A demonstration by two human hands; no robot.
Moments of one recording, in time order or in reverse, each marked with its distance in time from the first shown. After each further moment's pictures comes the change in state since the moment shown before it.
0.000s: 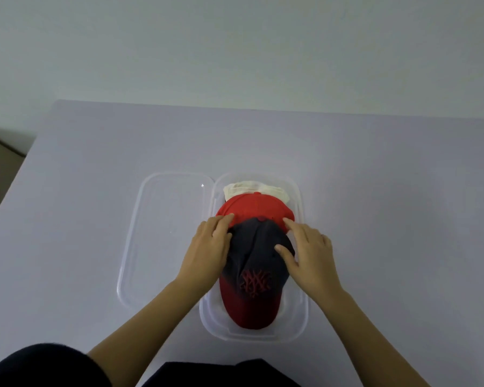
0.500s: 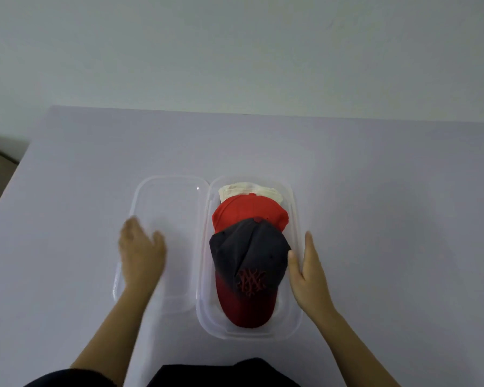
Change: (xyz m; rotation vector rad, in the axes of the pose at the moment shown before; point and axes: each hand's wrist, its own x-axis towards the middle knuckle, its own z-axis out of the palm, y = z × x) left_hand -0.016 -0.081 -0.017 -0.082 0.280 -0.668; right_hand -0.034 -0.004 0.011 0.591 -0.051 0.367
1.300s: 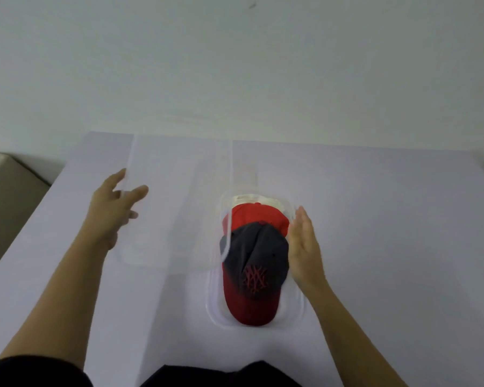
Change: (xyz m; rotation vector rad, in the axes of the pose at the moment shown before) left_hand 0.025 0.049 -0.139 -0.721 -0.123 -0.053; right_hand -0.010 -0.073 -0.015 0.350 0.065 -0.111
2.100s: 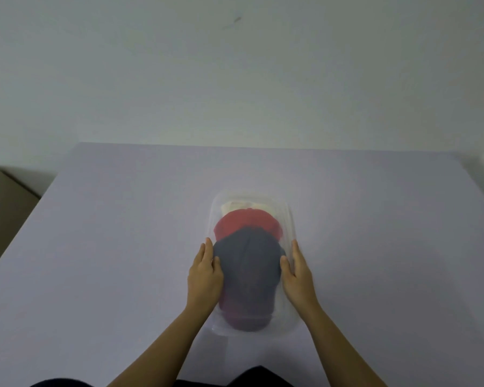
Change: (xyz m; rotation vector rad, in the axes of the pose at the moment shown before) left_hand -0.100 -0.098 0.135 0.487 -0.242 0.085; right_hand -0.013 0.057 -0.006 -0.147 -0.012 0.130
